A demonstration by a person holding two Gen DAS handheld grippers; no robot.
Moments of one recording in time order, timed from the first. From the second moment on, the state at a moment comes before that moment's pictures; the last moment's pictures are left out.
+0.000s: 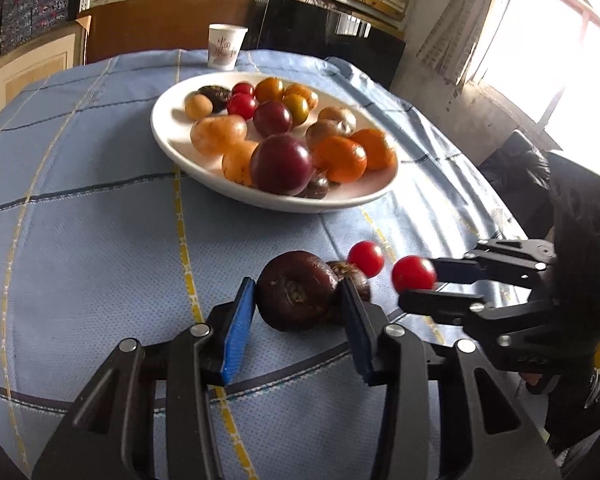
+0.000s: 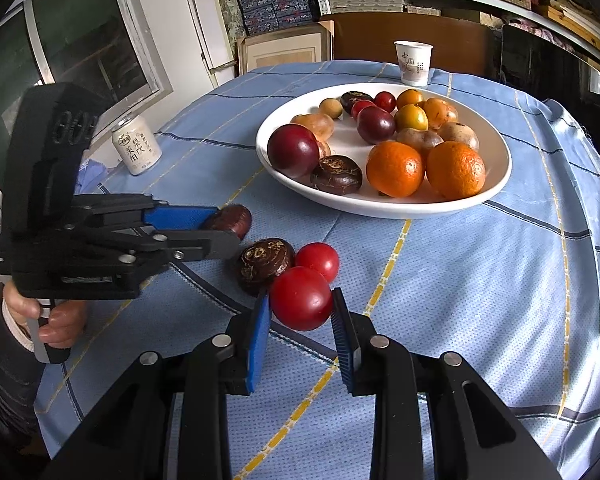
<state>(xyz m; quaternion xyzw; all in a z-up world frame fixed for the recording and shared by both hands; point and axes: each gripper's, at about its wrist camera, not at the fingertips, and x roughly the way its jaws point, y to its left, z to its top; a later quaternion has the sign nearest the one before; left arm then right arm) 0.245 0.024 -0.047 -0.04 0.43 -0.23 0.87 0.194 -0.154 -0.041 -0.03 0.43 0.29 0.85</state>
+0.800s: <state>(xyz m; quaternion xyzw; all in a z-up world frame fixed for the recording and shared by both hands) 0.370 0.018 0.011 -0.06 0.40 -0.16 0.90 0.300 -0.168 -0.011 0.10 0.34 0.23 0.91</state>
